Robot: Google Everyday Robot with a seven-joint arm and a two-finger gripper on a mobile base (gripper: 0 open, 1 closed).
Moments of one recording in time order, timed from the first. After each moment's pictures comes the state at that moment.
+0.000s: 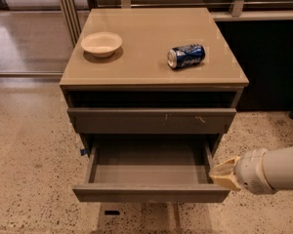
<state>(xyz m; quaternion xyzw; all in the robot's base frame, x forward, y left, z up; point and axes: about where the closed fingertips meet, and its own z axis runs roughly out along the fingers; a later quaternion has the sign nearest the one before) 0.404 -0.189 0.699 -0.44 0.83 0.17 0.28</state>
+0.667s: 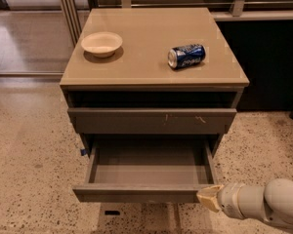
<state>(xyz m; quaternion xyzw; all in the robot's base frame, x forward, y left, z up) 0.407 -0.185 0.544 -0.32 0.87 0.22 0.30</state>
